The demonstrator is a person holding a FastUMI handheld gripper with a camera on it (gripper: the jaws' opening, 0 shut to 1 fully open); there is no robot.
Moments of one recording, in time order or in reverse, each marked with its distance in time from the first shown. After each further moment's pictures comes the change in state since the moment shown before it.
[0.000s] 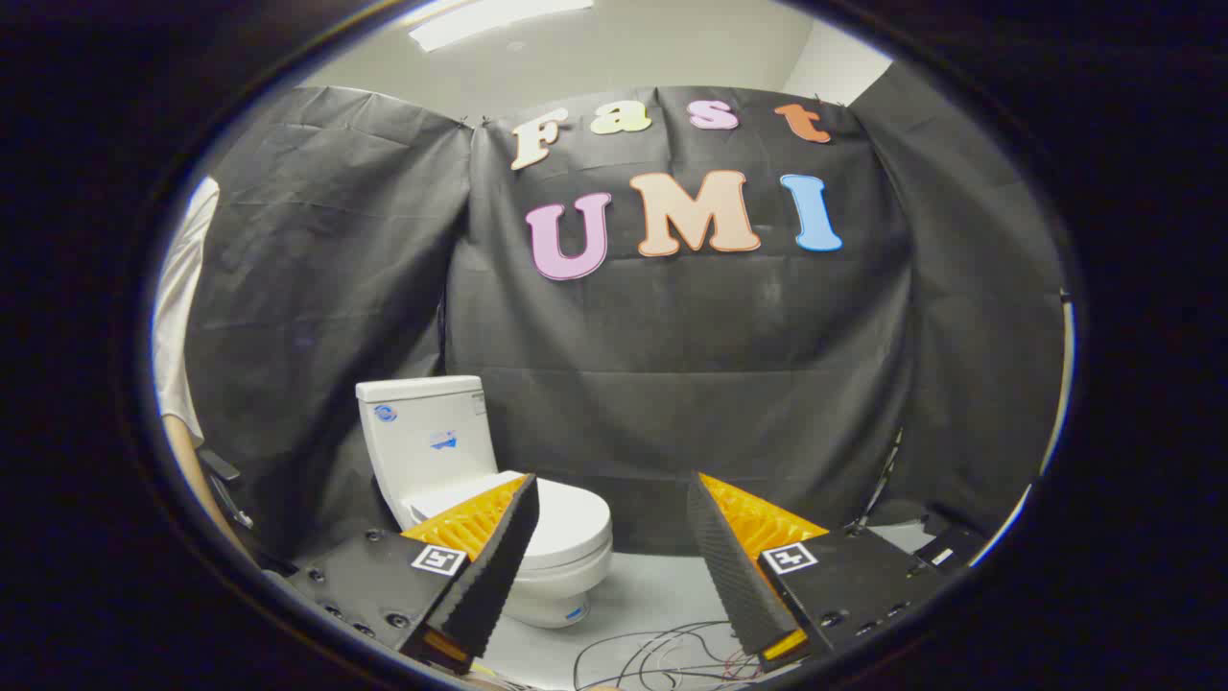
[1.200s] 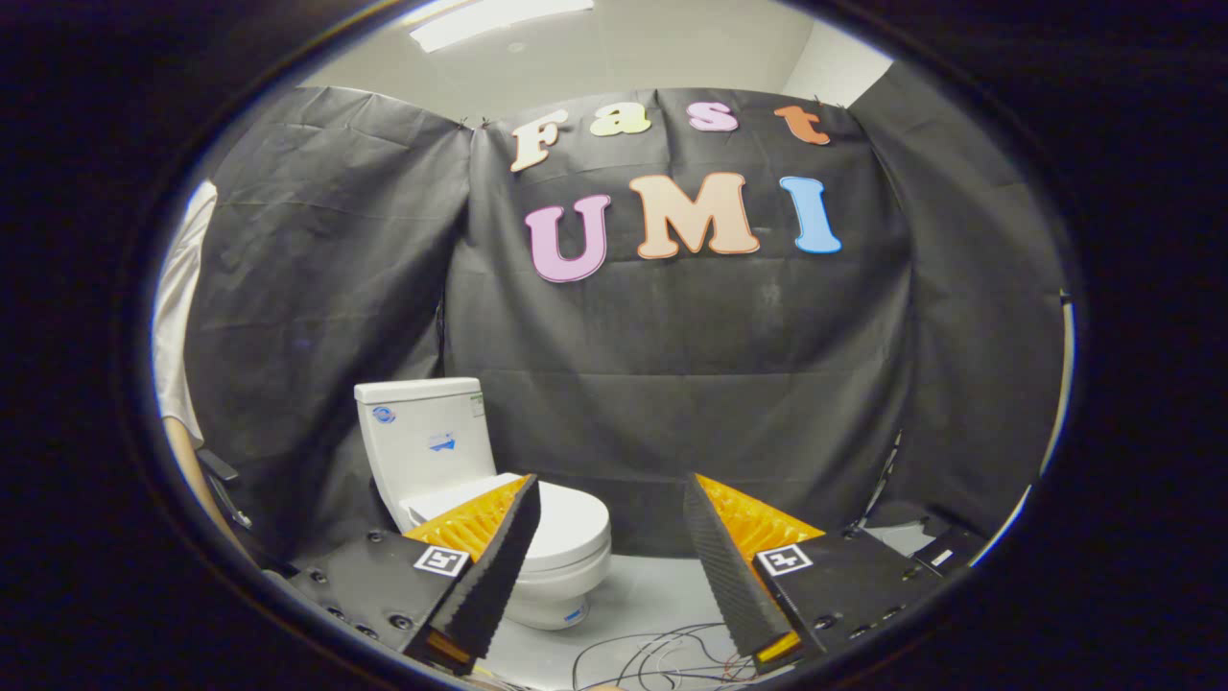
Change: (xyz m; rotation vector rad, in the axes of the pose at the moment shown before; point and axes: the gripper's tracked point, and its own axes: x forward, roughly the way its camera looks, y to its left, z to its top) arm 0.007 0.000 -0.001 -0.002 0.004 -0.003
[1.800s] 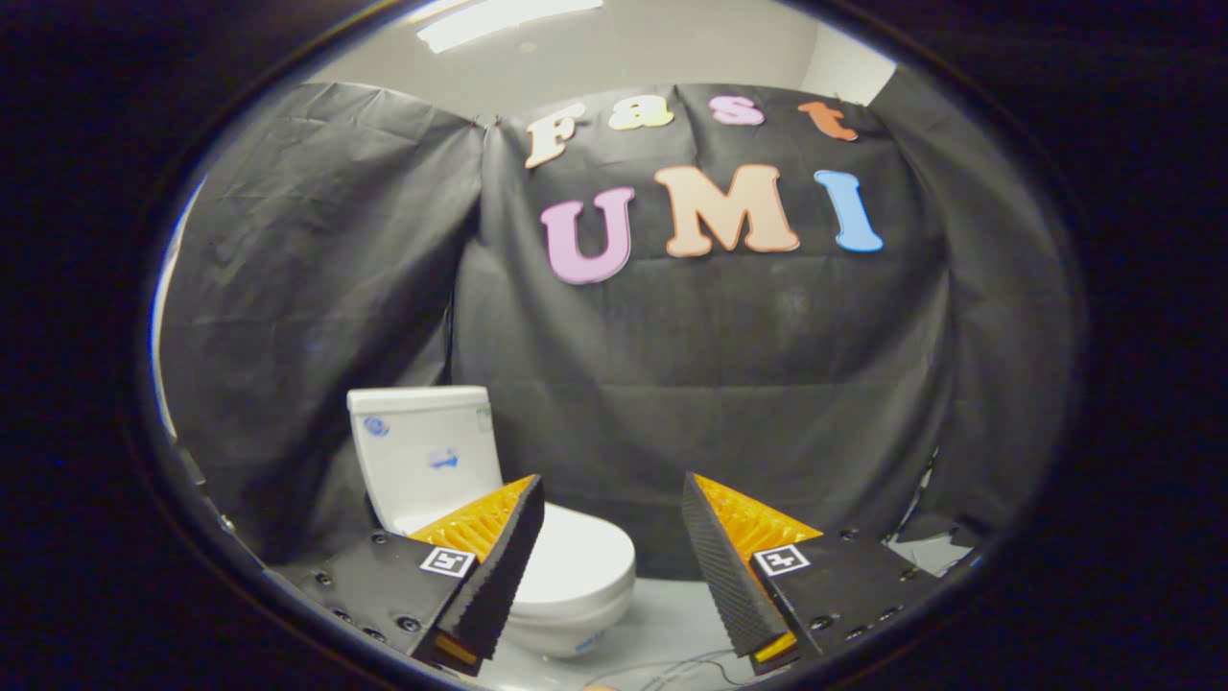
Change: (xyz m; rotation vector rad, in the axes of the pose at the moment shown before) arm 0.110 0.040 0.007 0.027 -0.110 0.022
